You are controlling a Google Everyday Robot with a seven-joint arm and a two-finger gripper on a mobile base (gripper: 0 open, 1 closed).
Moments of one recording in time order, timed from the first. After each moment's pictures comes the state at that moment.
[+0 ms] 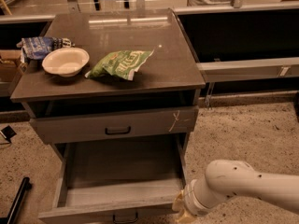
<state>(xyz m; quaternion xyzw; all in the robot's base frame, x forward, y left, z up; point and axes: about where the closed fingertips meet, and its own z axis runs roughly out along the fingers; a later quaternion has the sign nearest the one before) 0.344 -0.098 0.500 -0.68 0.70 0.18 0.14</state>
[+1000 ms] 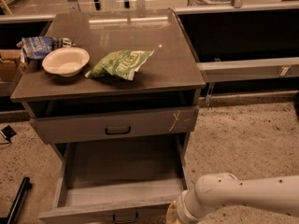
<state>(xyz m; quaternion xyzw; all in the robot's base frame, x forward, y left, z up) 0.336 -0.079 0.443 -0.69 0.68 0.18 0.15</state>
